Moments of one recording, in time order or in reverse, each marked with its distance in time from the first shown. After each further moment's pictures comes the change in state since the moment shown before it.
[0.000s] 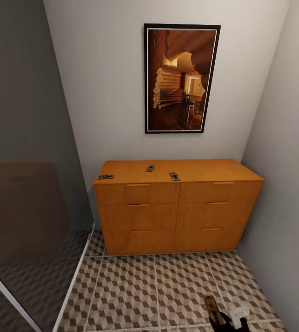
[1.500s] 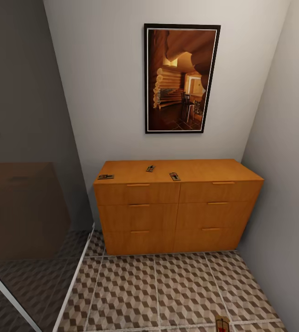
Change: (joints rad) left arm 0.000 0.000 0.000 -0.006 -0.001 -0.001 0.000; right arm 0.229 0.139 -0.005 -0.003 -0.004 -0.447 -0.463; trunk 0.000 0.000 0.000
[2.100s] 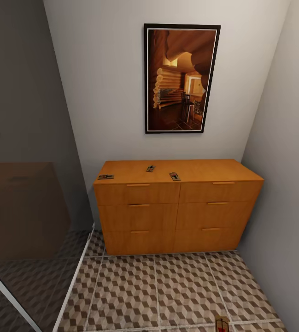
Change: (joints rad) left arm -0.001 -0.009 0.007 -0.100 -0.001 0.004 0.009; right arm 0.000 0.002 0.000 0.000 0.000 0.000 0.000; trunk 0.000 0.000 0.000
